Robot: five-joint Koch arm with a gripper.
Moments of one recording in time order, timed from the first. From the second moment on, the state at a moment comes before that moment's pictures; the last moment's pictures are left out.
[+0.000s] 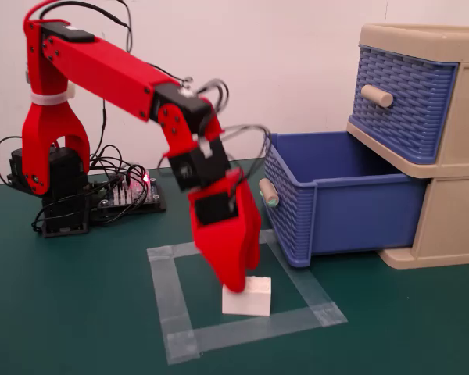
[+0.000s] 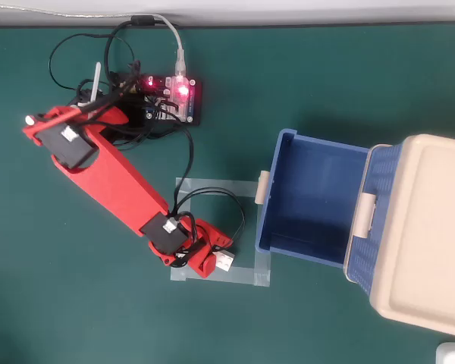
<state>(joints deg) -49.0 79.0 92.6 49.2 72.1</state>
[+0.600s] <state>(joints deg) -46.3 70.6 88.3 46.8 77.3</state>
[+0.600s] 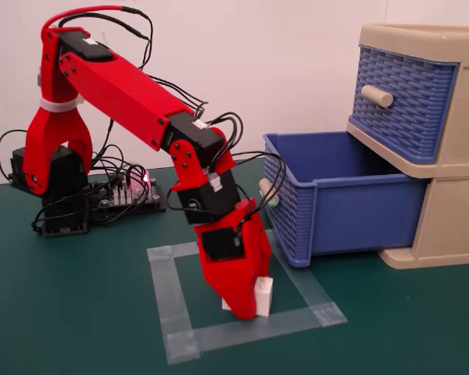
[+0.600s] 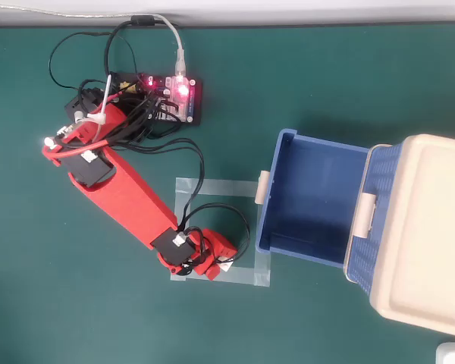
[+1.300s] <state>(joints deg) -68.9 100.5 83.0 54.2 147.6</state>
